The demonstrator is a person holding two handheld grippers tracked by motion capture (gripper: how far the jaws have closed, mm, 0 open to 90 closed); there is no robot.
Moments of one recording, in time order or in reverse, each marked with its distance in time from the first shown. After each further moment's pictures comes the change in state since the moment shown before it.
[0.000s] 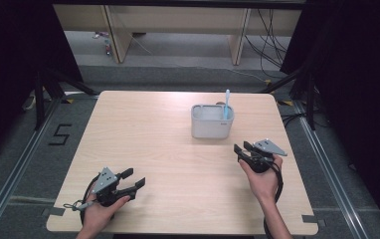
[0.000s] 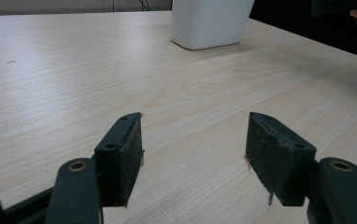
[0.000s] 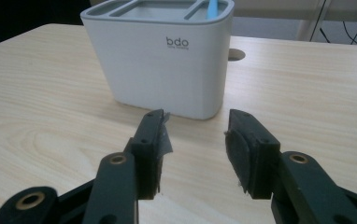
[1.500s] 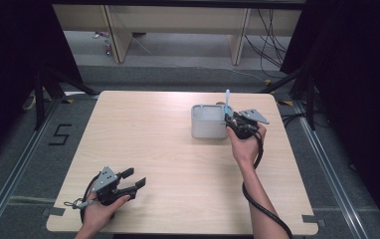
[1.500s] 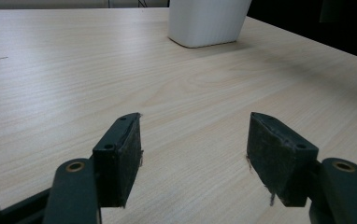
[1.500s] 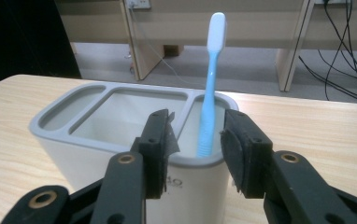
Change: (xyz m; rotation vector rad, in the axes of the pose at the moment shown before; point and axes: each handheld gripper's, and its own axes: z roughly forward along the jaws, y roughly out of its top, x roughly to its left) left arm 0.002 0.001 0.002 0.016 -0.018 -0.012; right arm 0.007 0.066 0.078 -0.105 -0.095 0.028
